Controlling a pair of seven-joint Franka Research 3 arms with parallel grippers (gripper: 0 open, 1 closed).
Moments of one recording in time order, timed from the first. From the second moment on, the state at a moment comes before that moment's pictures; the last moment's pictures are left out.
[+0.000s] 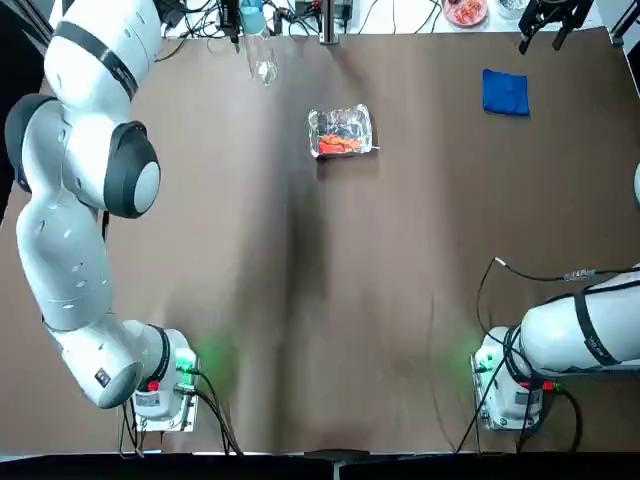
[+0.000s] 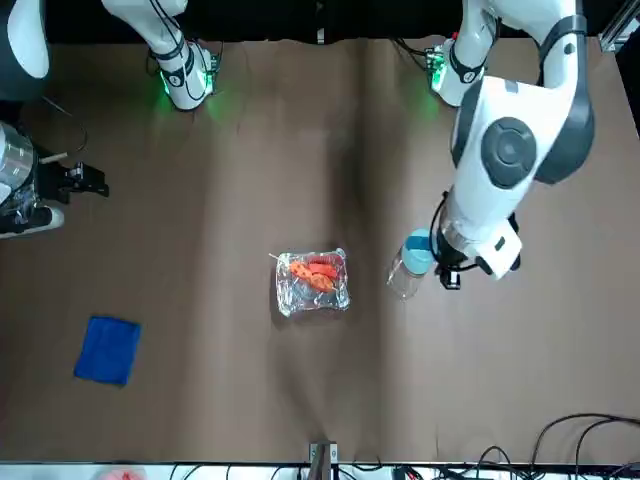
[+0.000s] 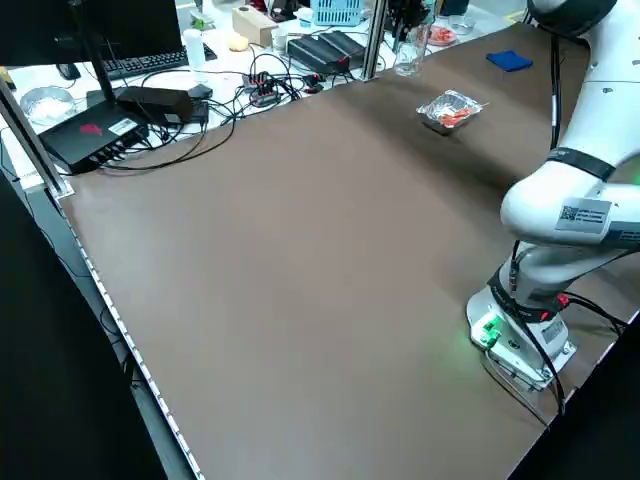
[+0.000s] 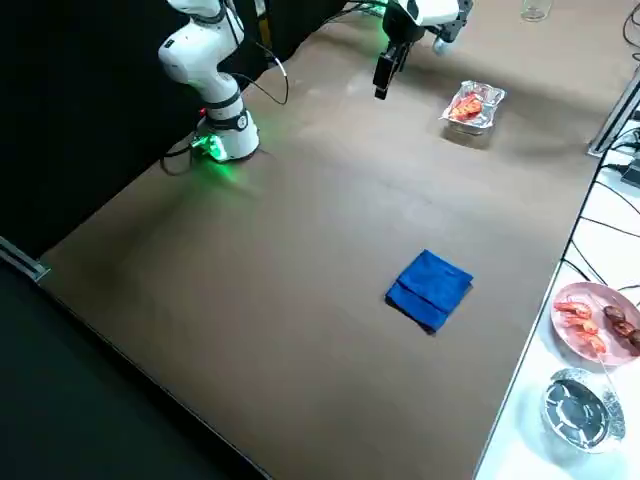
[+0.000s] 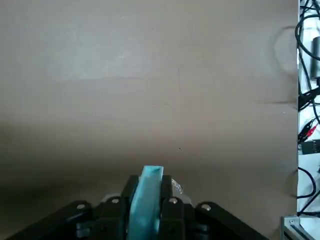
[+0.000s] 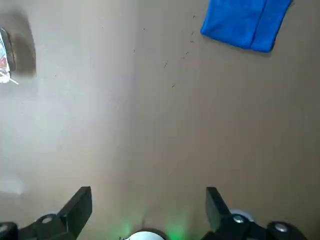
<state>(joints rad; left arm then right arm) -0.74 0.49 0.46 -1.23 -0.14 1.69 -1.82 0.01 0.09 -0.02 -1.60 0.02 1.50 -0.15</state>
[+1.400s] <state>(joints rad) -0.48 0.51 0.45 -1.61 -0.21 1.89 -1.58 0.01 0.09 -0.02 -1.60 0.02 1.50 -0.15</state>
